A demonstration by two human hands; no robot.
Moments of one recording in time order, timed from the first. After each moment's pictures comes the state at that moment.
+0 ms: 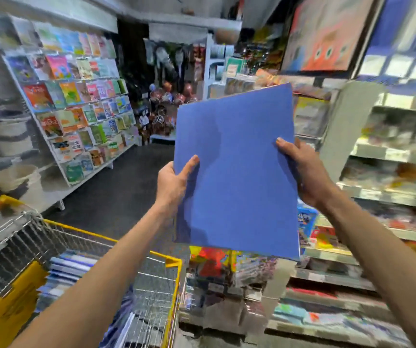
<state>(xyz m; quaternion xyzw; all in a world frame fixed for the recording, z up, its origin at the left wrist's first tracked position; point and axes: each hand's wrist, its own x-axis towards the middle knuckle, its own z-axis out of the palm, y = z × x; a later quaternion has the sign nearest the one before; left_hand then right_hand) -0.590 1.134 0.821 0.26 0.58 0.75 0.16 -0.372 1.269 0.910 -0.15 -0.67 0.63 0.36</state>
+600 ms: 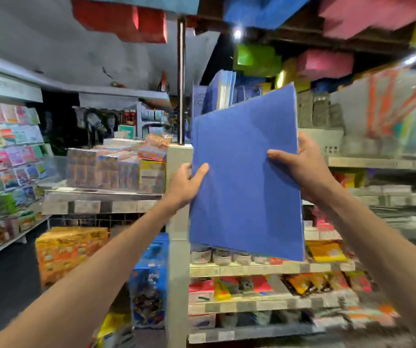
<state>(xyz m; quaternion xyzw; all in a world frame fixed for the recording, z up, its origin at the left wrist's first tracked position) -0.270 1.439 0.982 0.49 0.59 0.62 0.11 -0.018 1.481 1.047 -0.19 -0.70 0.42 0.55</state>
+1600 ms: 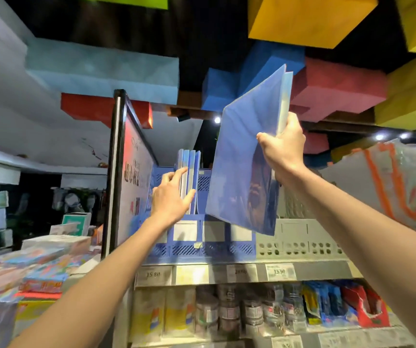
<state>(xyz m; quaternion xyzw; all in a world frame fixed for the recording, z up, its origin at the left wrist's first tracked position) -0.327 1.730 1.172 0.53 0.63 0.48 -0.29 -0.077 1.747 1.260 -0.18 -0.61 0.14 0.76</state>
